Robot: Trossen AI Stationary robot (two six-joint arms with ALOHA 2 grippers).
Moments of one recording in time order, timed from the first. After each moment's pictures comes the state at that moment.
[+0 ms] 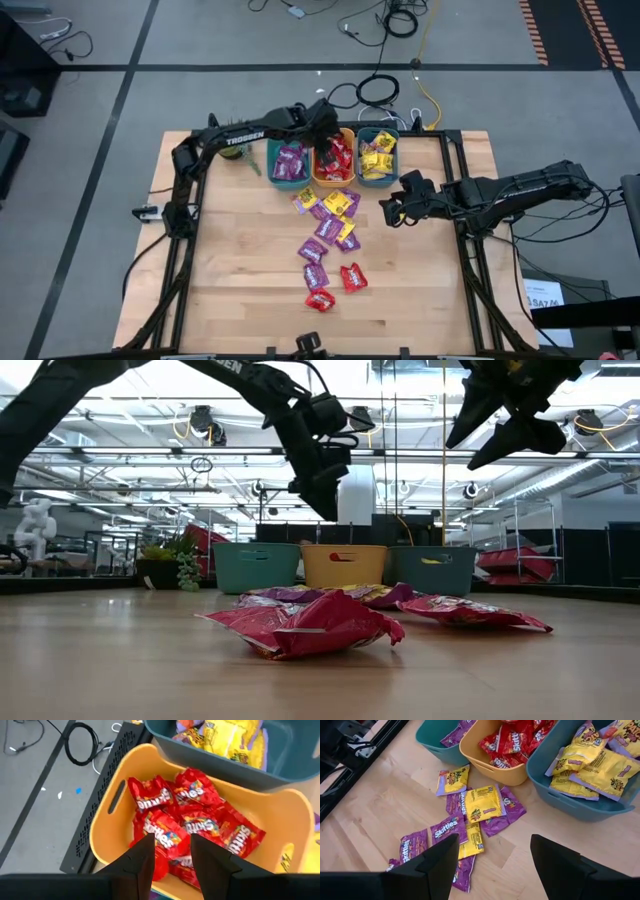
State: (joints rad) left arm 0.46 2.04 1.81 -0.76 -0.09 0.16; right arm 0.17 1.05 0.88 -0.70 0.50 1.07
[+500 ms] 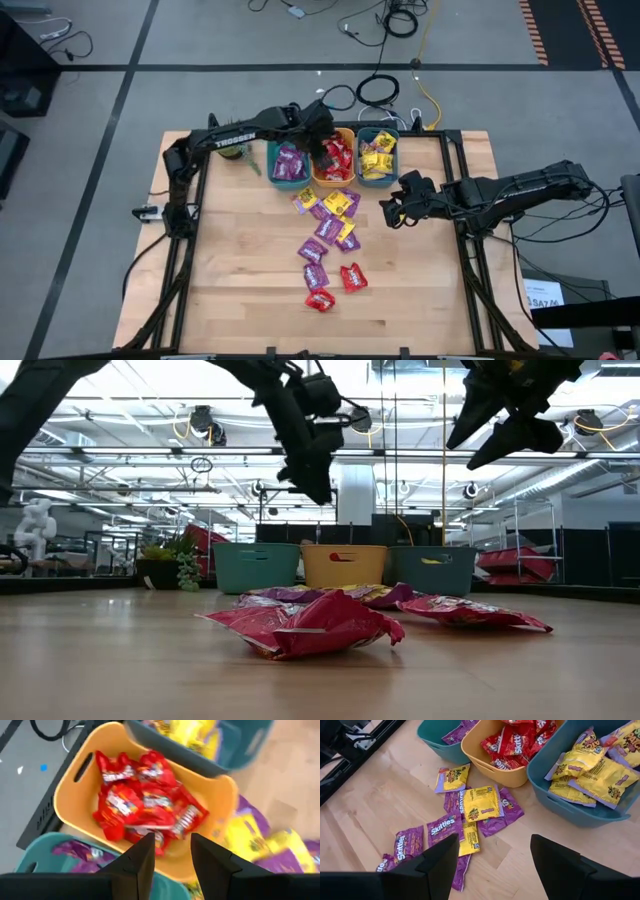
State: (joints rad) left arm 0.42 1.95 1.81 -0.90 0.02 -0.02; right arm 0.17 1.05 0.88 -0.70 0.50 1.01
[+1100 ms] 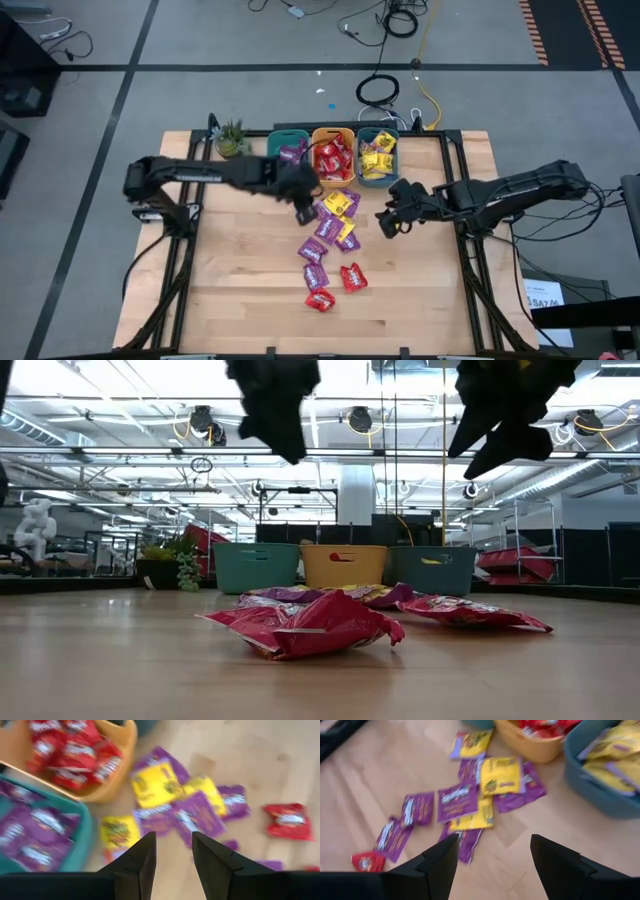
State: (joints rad) left arm 0.03 1.63 1.45 -0.85 -0.15 -0.35; right arm 0.17 1.13 0.88 -0.66 0.34 0.90
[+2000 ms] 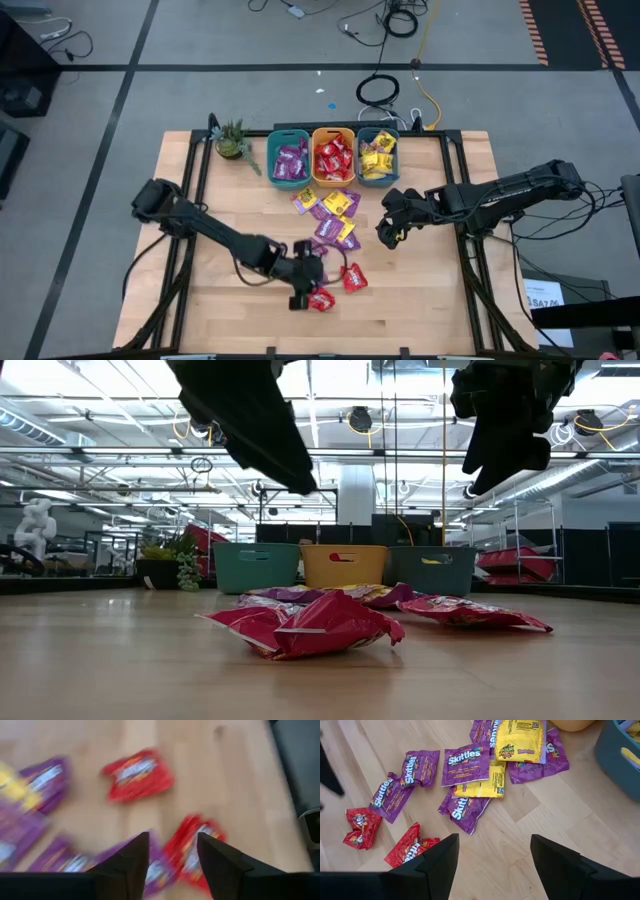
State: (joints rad) left arm -0.43 1.82 1.23 -0.29 -0.13 -0.34; right arm 0.17 1.18 0.88 -0.68 0.21 0.80
